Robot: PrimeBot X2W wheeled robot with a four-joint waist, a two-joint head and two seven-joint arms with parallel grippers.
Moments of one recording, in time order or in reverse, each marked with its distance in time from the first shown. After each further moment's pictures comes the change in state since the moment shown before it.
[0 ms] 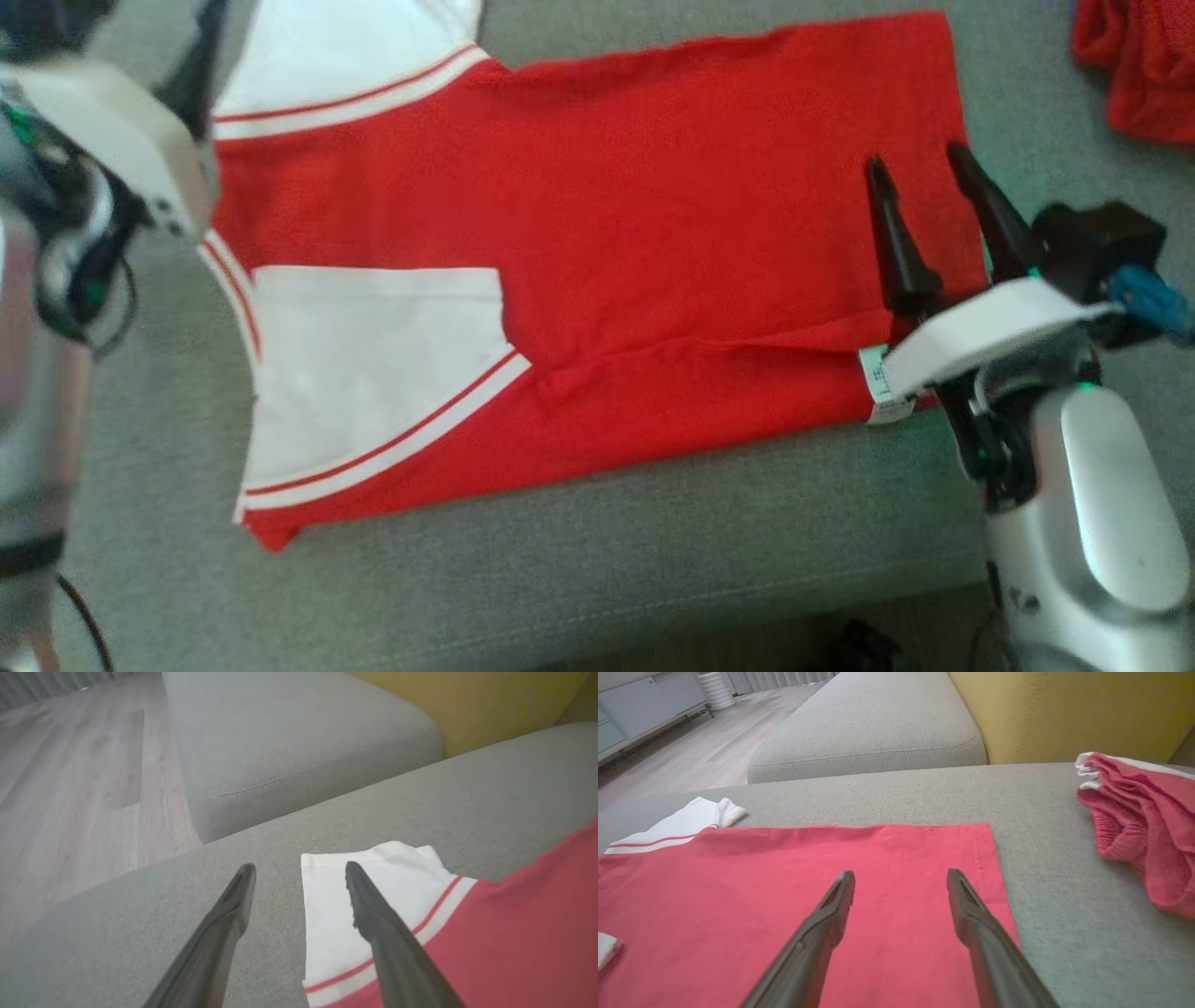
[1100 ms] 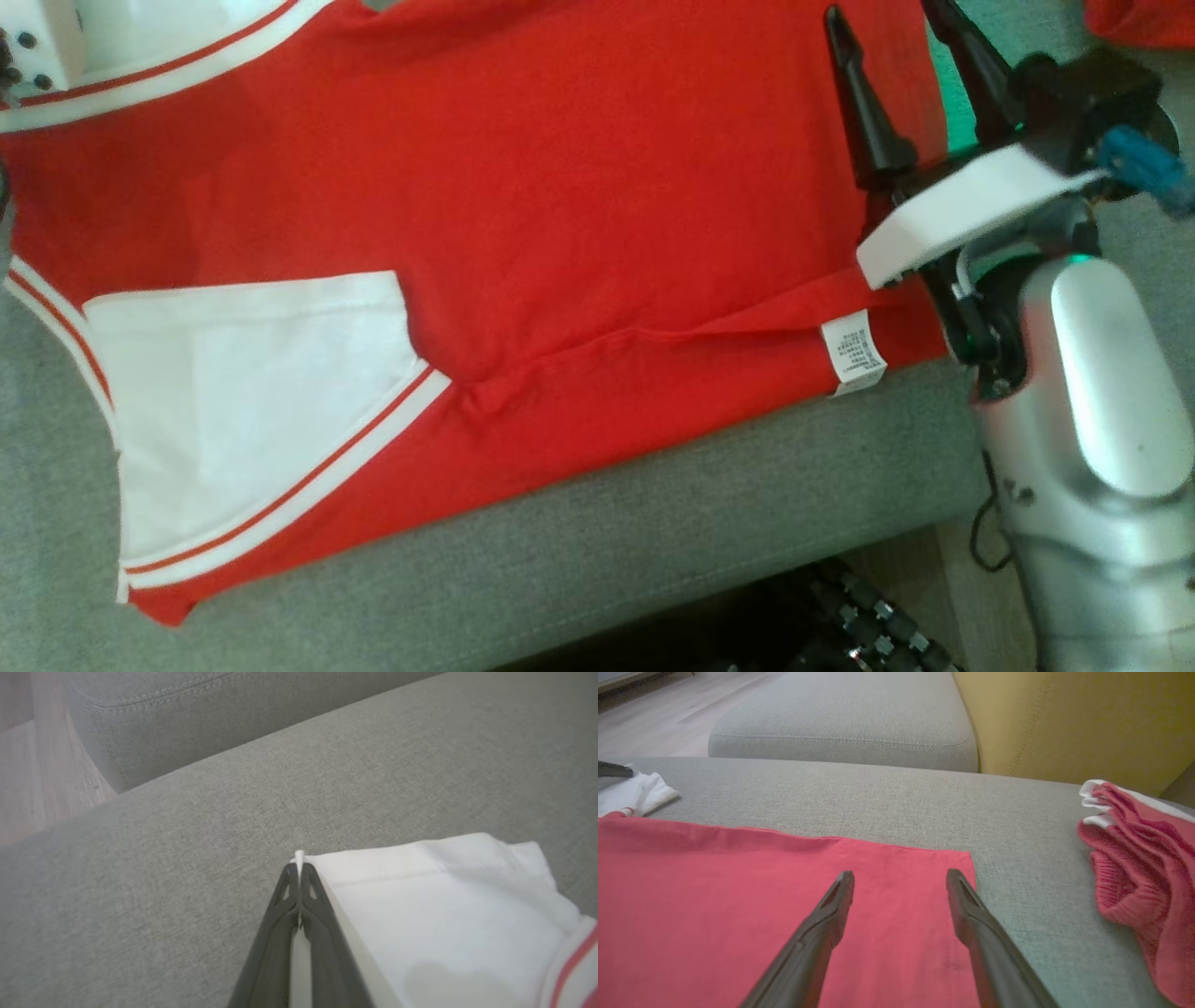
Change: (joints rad) left arm -0.294 0.109 -0.099 0.152 -0.137 -0.004 0.287; right arm -0.232 -0.035 0.108 0.042 -0.023 0.000 -0.014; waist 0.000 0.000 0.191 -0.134
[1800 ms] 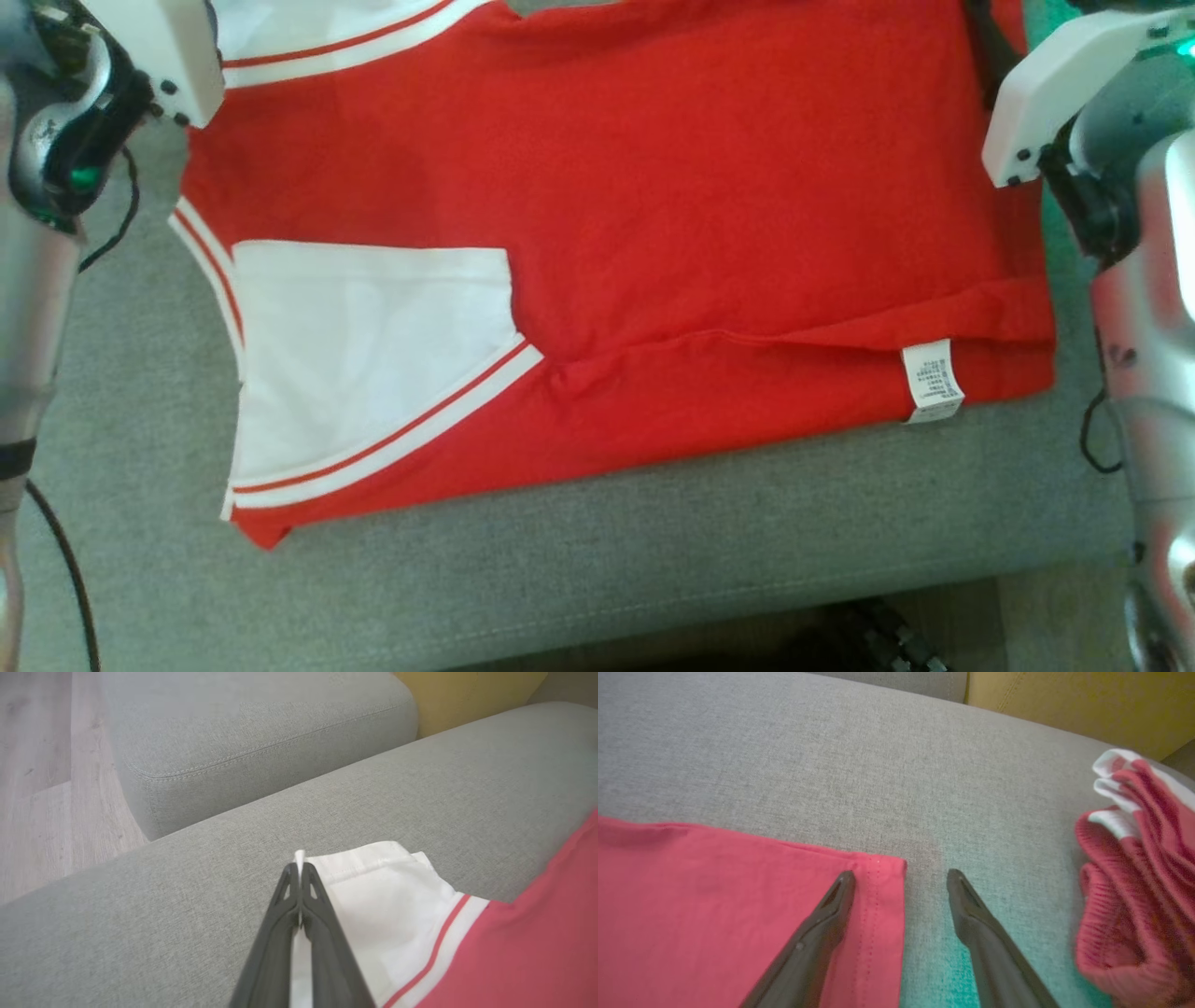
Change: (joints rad) left arm 0.043 -0.062 -0.103 -0.073 -0.058 -0.007 -0.201; right arm -0.263 -0.147 -0.068 0.400 -0.049 0.000 0.239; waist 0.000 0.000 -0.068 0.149
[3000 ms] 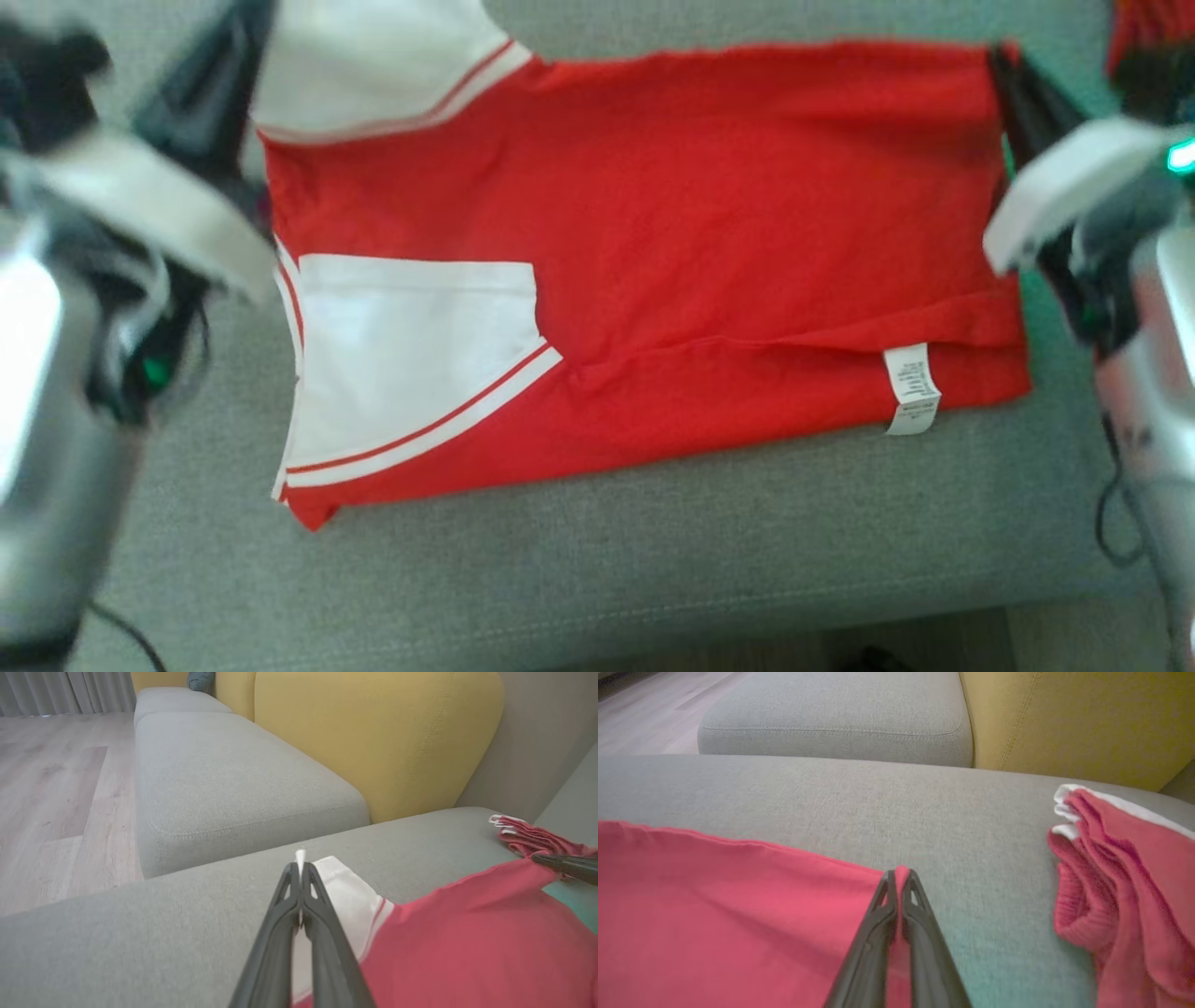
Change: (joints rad) left arm 0.314 0.024 0.046 -0.249 -0.085 0.061 -0.290; right arm 0.102 -0.089 0.120 0.046 0.244 0.000 -0.245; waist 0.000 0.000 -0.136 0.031
